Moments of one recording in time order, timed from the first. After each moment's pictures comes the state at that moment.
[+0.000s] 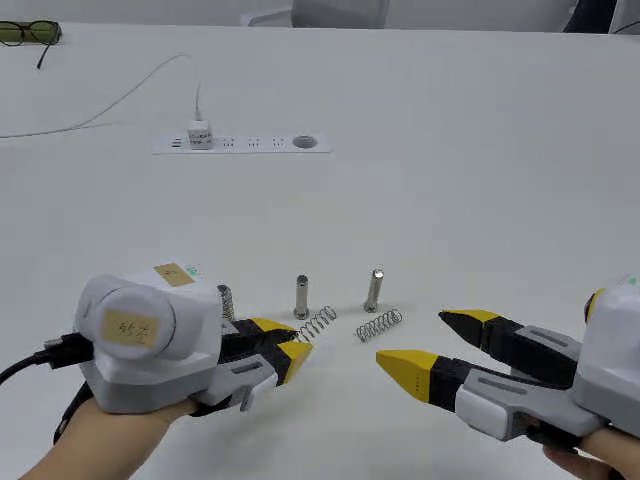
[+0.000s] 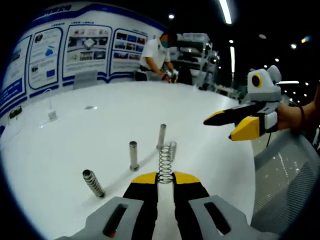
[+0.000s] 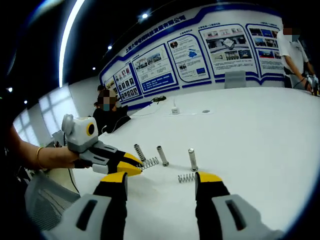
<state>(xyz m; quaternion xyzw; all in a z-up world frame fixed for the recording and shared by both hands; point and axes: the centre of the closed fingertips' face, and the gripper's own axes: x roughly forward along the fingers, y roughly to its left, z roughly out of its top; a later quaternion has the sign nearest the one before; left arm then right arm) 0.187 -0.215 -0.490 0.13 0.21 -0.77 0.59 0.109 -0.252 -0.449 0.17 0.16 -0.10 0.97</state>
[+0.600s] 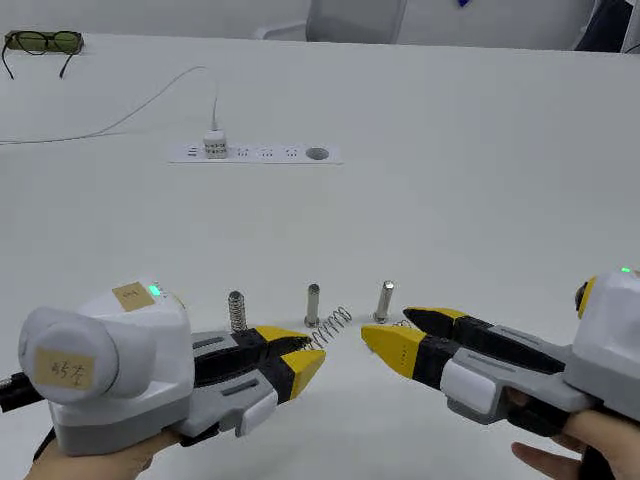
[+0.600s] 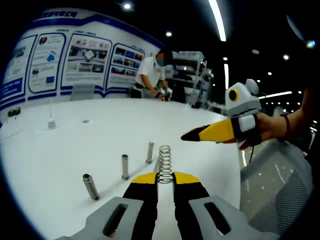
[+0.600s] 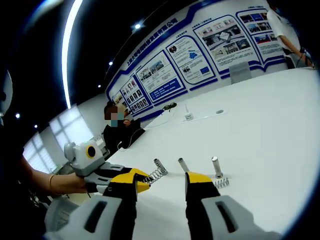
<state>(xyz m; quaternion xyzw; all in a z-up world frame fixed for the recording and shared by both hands) 0.173 -0.199 -0.458 0.06 0.17 -0.79 0.58 0.135 -0.233 -0.425 0.26 0.11 -0.06 0.96</state>
